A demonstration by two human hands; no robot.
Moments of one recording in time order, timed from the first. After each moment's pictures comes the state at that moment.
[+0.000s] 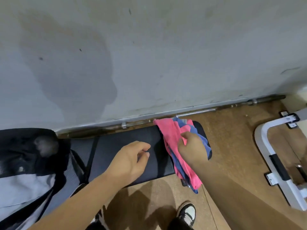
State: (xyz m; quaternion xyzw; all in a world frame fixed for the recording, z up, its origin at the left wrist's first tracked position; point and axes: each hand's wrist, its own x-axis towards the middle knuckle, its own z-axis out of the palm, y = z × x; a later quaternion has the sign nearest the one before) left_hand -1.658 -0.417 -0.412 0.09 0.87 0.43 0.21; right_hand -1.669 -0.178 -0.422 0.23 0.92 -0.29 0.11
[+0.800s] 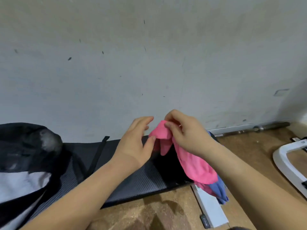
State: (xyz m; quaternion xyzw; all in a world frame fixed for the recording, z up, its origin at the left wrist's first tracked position) left_hand -1.614 -0.440 -0.494 0.18 0.86 0.47 -0.08; right_hand -1.618 -0.238 -0.446 -0.17 0.92 -0.32 -0.14
